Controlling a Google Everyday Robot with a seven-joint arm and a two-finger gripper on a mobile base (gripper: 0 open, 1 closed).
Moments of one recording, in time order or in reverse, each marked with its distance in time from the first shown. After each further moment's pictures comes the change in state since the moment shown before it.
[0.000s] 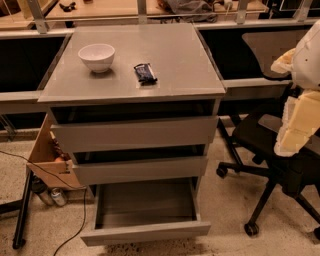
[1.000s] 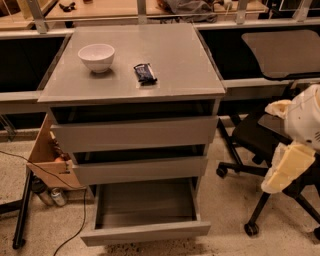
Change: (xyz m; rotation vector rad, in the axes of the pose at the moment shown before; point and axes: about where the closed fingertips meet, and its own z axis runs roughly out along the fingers) arm 0.028 0.032 0.075 -0.036 -0.130 0.070
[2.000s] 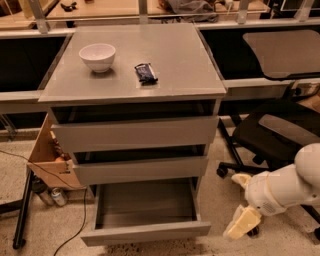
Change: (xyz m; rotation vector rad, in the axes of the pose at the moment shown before) arm 0.064 0.062 0.214 -0.213 -0.220 0.179
